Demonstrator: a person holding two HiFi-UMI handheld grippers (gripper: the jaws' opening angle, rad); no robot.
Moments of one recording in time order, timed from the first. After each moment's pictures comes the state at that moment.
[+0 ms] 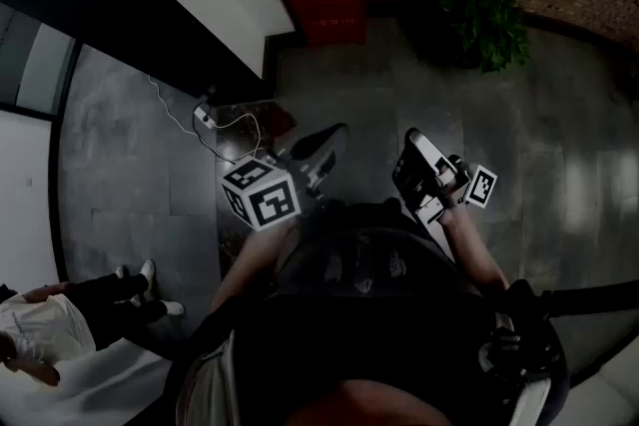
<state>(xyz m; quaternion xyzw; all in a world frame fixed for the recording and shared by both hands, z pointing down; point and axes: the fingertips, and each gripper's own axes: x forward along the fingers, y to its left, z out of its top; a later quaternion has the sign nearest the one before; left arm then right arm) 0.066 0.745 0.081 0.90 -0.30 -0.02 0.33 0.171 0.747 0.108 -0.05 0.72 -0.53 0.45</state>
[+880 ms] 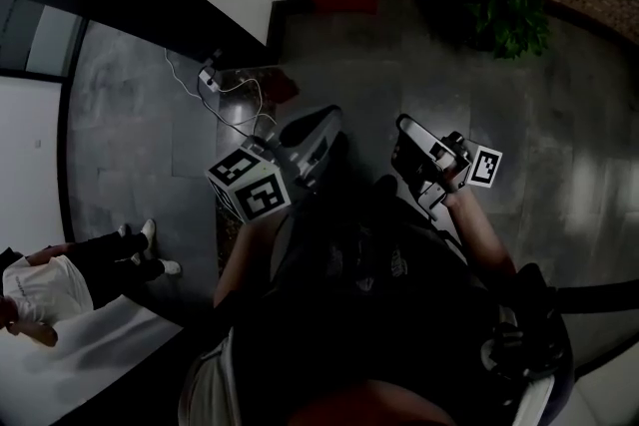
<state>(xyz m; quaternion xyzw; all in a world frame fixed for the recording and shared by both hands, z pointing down) 0.066 0.737 0.062 0.89 -0.33 -0.02 0.32 0.156 0.741 0.094 0.00 0.76 -0.54 0.36</state>
